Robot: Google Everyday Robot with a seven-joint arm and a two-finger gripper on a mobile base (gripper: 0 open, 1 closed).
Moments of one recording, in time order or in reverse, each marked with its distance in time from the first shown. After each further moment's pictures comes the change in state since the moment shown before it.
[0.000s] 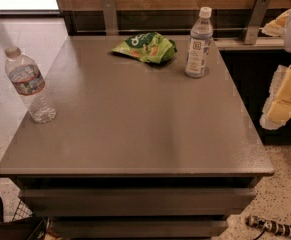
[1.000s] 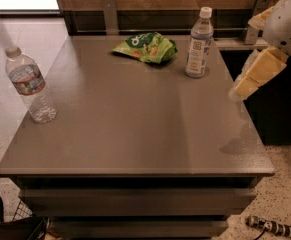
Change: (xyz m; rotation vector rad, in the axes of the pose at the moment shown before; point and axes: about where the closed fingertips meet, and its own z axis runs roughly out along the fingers) arm -0.018 -0.062 0.043 0.056 -0.229 0.128
